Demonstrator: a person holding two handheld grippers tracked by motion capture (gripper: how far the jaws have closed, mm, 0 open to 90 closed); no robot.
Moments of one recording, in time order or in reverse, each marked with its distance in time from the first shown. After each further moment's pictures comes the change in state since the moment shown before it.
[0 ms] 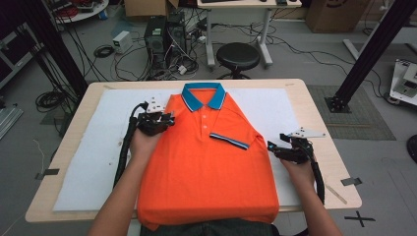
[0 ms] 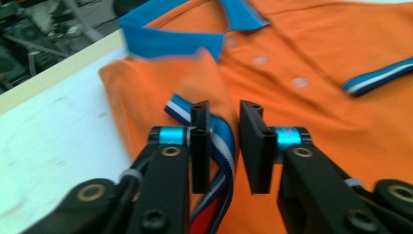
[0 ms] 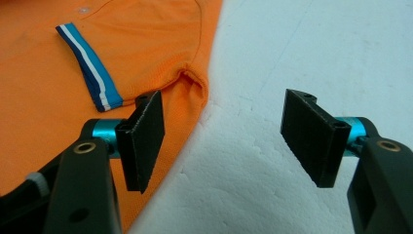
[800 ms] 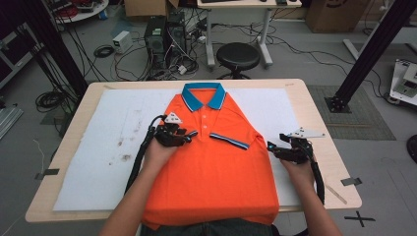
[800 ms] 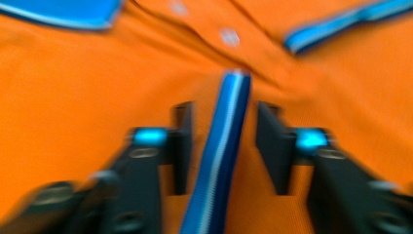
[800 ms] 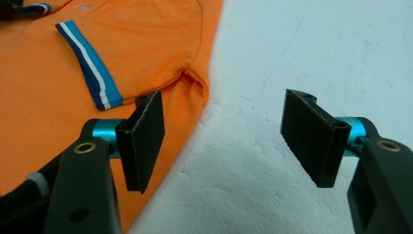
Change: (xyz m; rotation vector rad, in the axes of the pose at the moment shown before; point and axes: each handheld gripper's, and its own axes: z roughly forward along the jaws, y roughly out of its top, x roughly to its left) left arm -0.027 -0.029 0.052 0.121 -0.158 0.013; right arm 0.001 0.000 0.000 0.004 -0.004 -0.010
